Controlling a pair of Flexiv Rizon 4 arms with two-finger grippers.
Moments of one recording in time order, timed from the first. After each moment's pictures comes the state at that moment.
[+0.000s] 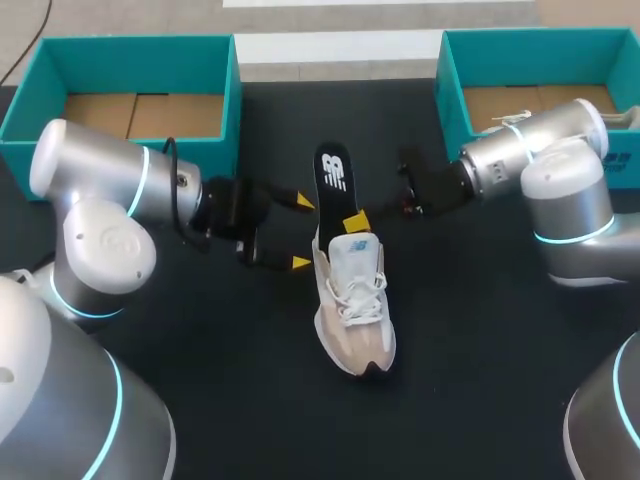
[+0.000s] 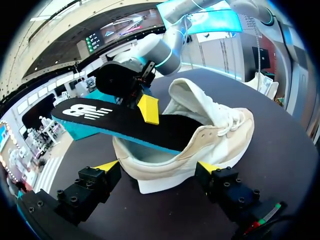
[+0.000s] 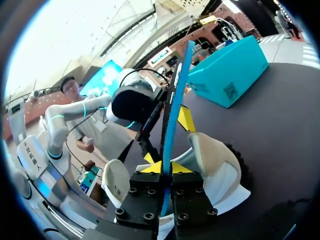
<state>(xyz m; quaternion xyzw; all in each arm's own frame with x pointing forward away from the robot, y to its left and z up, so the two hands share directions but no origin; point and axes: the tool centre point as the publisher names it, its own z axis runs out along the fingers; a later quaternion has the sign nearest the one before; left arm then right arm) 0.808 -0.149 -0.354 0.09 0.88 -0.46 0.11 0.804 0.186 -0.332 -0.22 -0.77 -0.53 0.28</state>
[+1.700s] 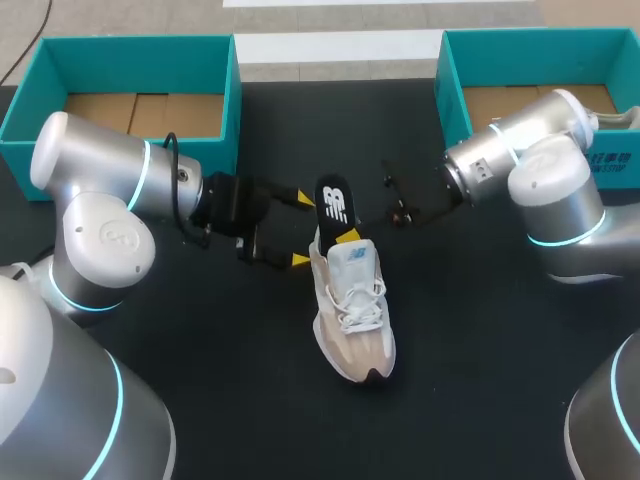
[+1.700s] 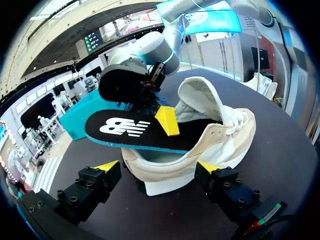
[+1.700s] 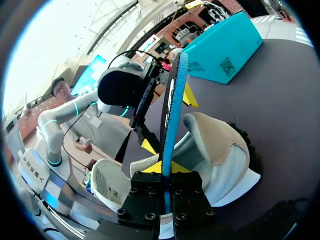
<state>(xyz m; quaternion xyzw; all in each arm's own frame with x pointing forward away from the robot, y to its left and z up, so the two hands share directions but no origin) 0.811 -0.149 -0.351 0.10 0.88 -0.45 0.10 0.780 0.196 -0.345 -0.25 -0.79 -0.46 0.31</state>
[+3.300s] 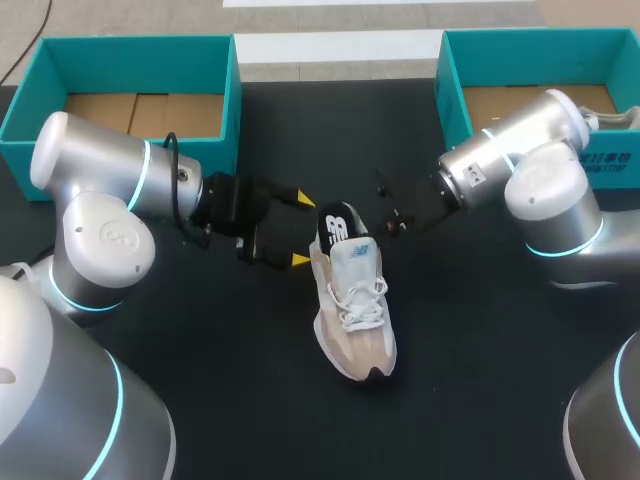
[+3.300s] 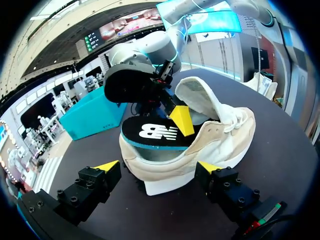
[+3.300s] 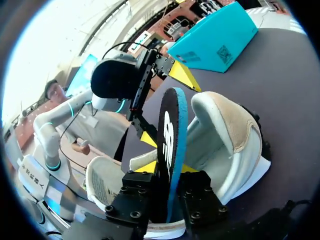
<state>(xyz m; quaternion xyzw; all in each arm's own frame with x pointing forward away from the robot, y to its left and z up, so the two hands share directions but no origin) 0.811 -0.149 -0.351 0.10 0.88 -0.45 0.10 0.769 0.199 -0.350 -0.27 -0.80 -0.43 0.31</state>
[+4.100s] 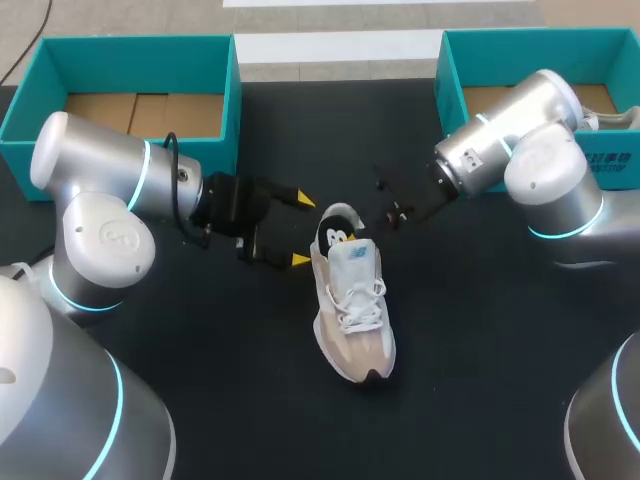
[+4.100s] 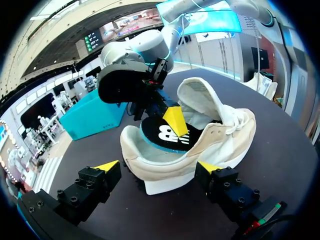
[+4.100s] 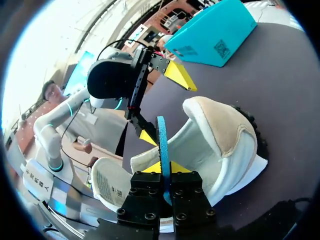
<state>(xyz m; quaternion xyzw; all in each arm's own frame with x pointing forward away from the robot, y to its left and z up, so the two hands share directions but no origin) 0.811 -0.149 -0.351 0.10 0.88 -0.45 0.10 0.766 0.195 -0.351 -0.28 -0.81 -0.39 0.34</state>
